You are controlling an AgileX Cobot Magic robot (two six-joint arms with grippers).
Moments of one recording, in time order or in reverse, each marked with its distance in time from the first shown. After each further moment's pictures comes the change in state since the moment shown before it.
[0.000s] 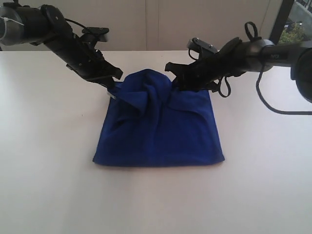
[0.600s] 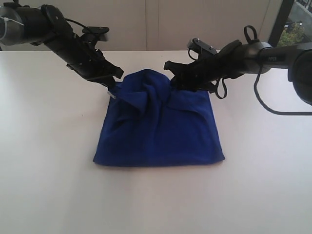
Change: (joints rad) left arm 0.000 0.000 0.000 -0.008 -0.006 0.000; right arm 0.006 0.014 -0.006 0.084 -0.020 -0.035
